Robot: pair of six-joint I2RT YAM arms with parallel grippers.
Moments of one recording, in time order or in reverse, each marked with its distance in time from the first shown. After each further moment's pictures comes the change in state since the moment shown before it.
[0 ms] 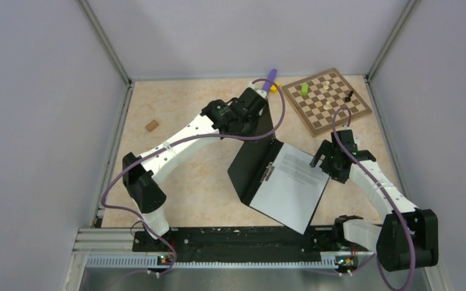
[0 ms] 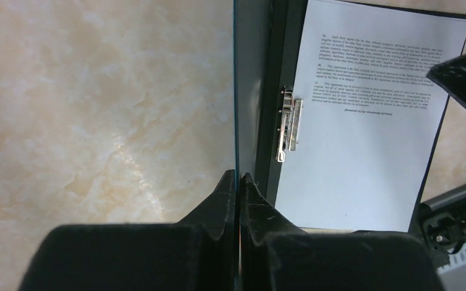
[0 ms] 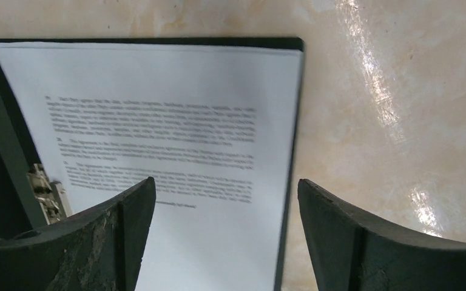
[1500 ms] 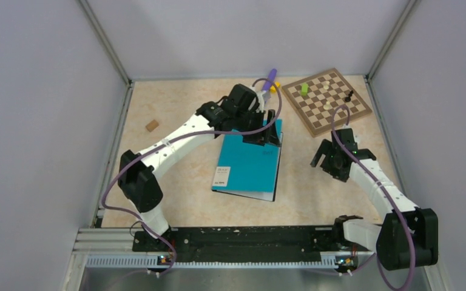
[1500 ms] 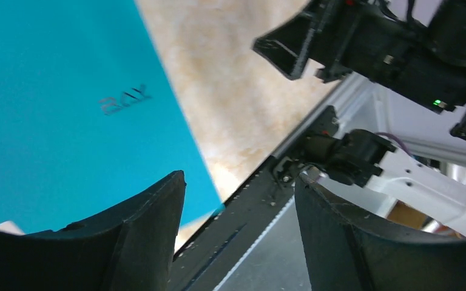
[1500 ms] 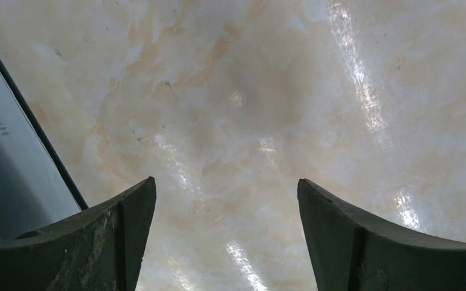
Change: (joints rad) left arm 0.113 -0.042 -0.158 0.253 0.549 -0.153; right arm 0.000 0.009 0.007 0.002 0.004 -0.036
